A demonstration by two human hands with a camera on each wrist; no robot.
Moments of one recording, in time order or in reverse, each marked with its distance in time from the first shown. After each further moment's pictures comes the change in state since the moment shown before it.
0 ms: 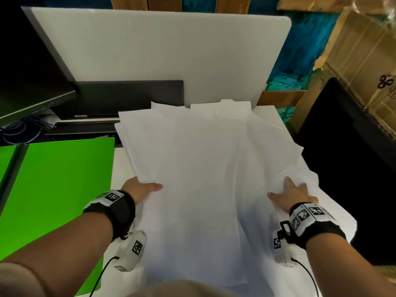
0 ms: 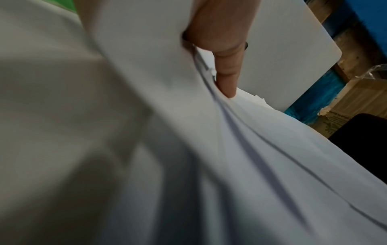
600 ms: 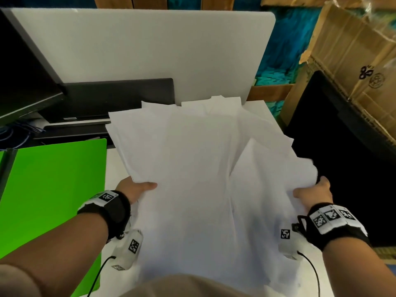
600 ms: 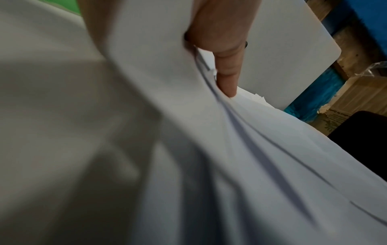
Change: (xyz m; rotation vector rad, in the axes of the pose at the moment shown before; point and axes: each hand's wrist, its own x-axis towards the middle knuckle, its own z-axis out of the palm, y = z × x) left_hand -0.001 -0.001 -0.001 0.015 -0.008 0.026; right_hand -0.011 0.049 -0.019 0.697 0.218 0.187
